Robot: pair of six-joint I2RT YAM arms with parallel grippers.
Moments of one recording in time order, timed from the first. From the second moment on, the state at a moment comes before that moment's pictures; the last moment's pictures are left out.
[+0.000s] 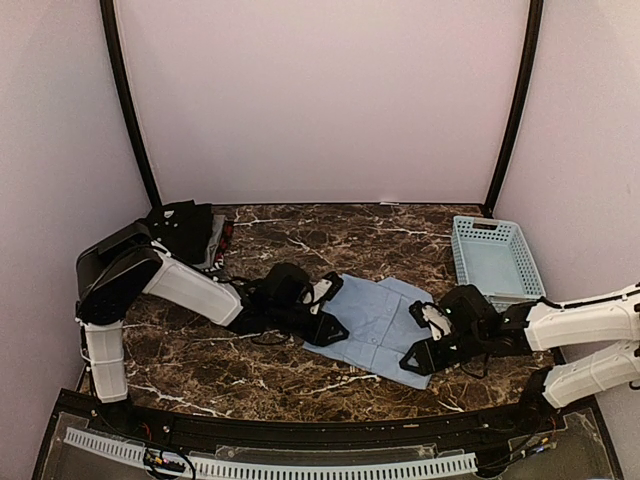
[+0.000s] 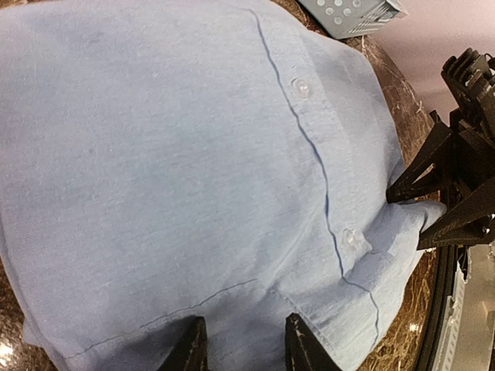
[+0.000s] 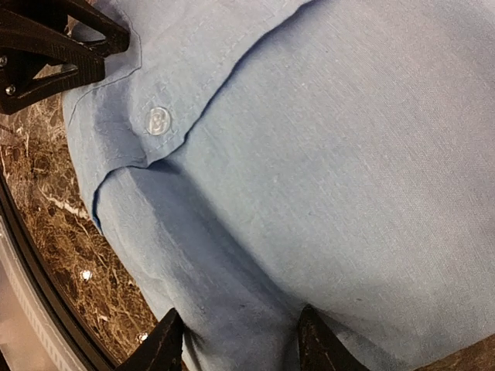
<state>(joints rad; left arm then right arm) -0.93 1.97 1.00 0.29 0.35 -0.42 0.83 1.17 0.40 -0.18 -0.22 0.49</state>
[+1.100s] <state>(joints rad) -0.94 1.87 1.06 0.18 0.09 -0.36 0.84 0.89 0.61 -0.51 0.25 0.68</state>
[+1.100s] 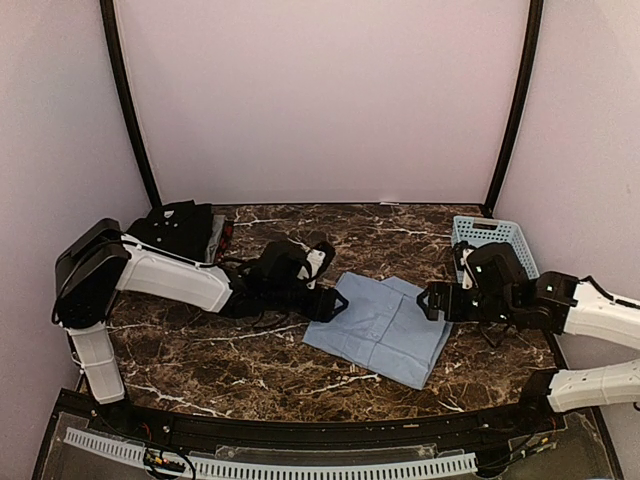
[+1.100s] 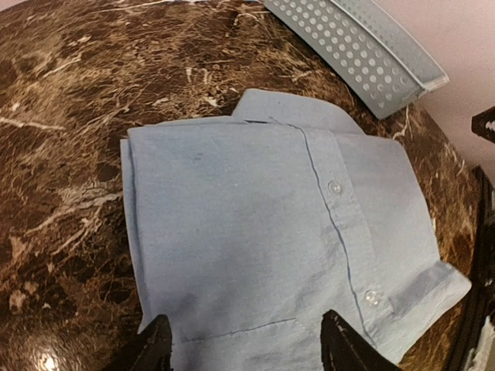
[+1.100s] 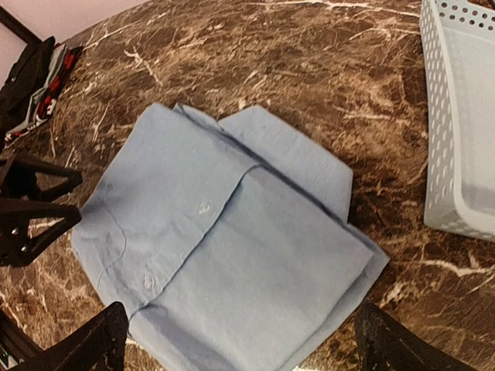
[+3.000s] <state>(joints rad) -1.15 1.92 1.07 0.12 -0.06 -0.36 0.29 1.92 1.12 -0.35 -0.76 -0.02</state>
